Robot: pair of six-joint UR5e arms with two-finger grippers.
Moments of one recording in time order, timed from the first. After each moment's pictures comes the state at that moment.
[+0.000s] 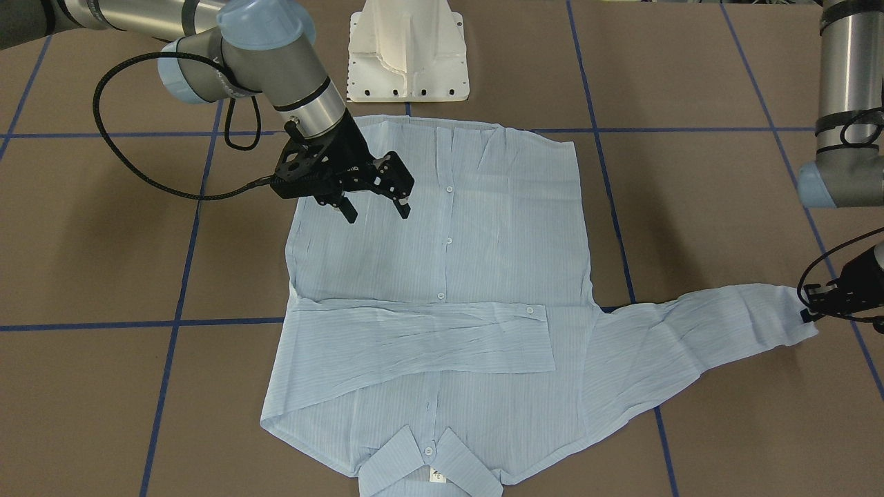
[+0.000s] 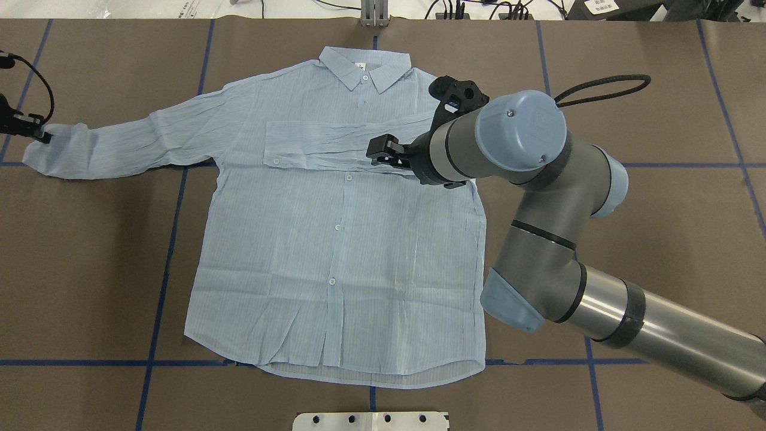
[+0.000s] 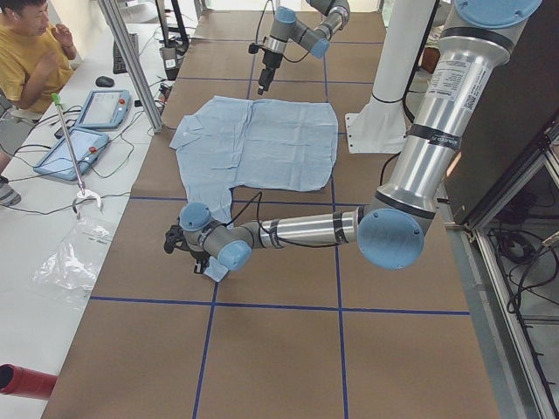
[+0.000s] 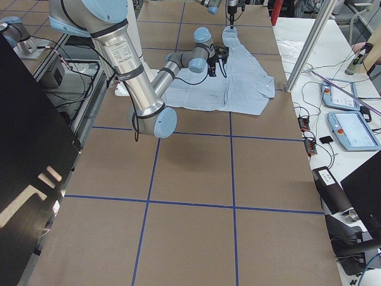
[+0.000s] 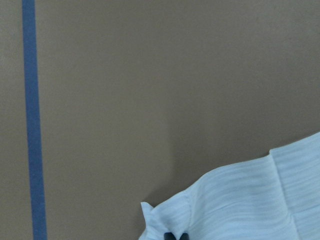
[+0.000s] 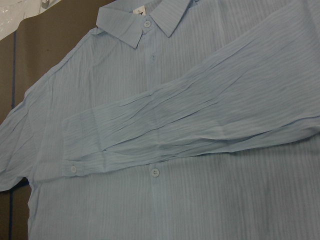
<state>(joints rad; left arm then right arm) -1.22 -1.89 -1.11 -2.28 -2.28 -0.56 0.59 -0.98 1.76 -1.18 1.79 1.52</state>
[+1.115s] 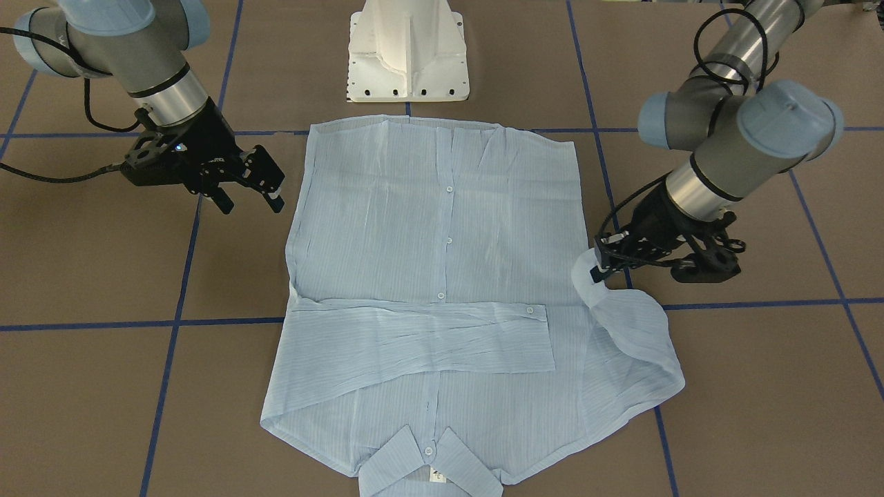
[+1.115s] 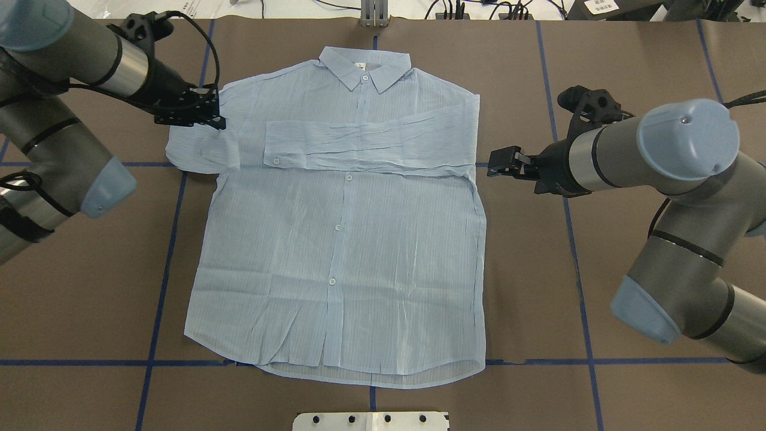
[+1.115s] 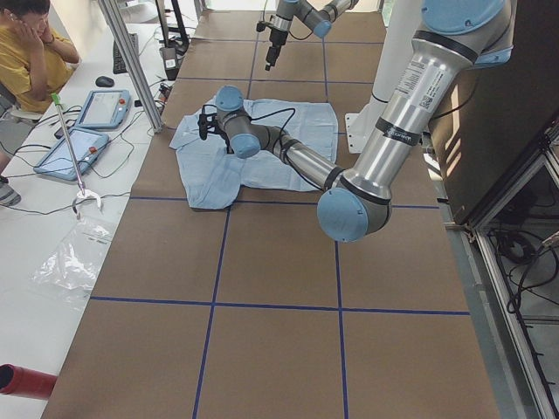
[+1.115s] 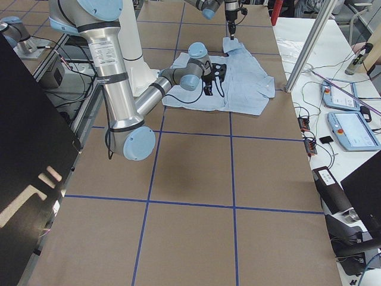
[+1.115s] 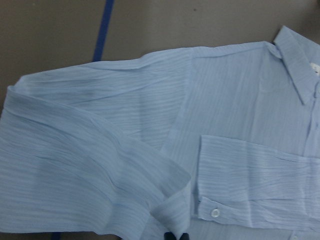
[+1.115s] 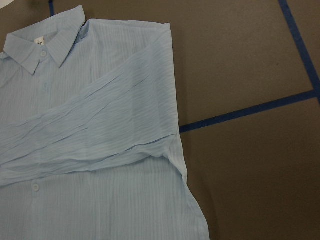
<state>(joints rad) -0.90 -2.09 -1.56 -2.13 -2.21 -1.27 0.72 -1.33 1.97 -1.17 1.88 1.43</state>
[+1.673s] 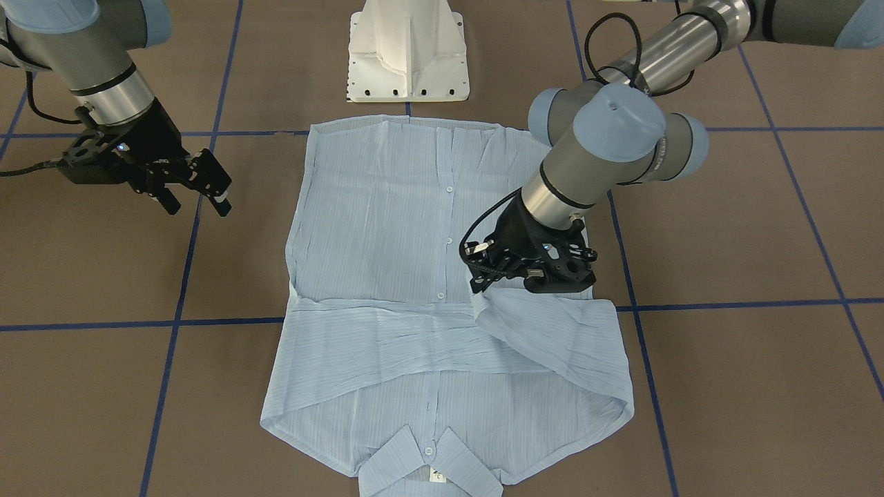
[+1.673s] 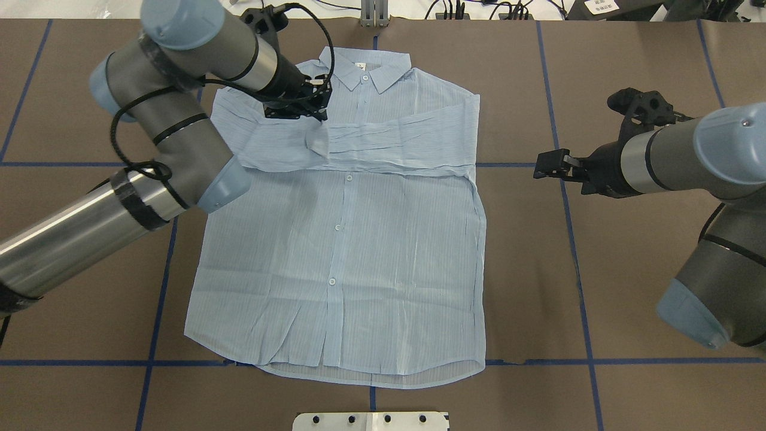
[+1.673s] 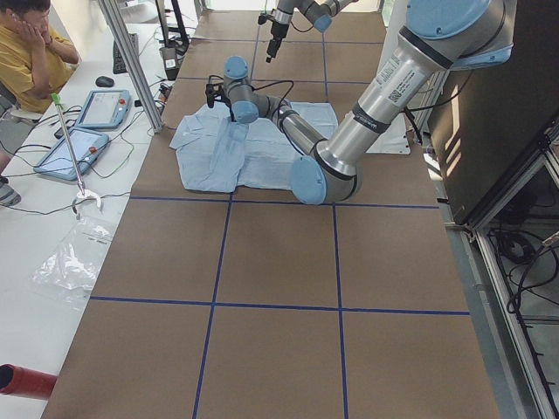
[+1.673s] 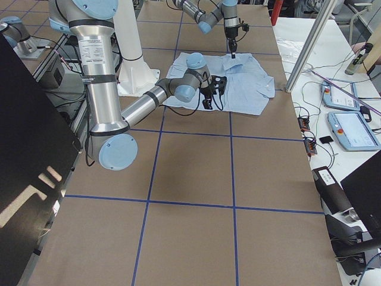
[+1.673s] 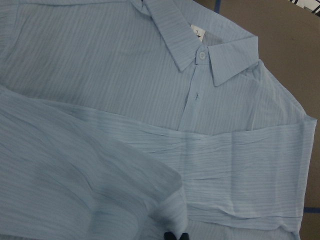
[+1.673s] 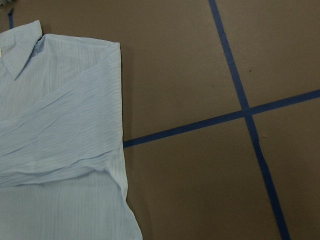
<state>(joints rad) -0.80 -2.38 -1.36 -2.11 -2.09 -1.40 0.77 -1.45 2.02 -1.17 1.89 1.35</state>
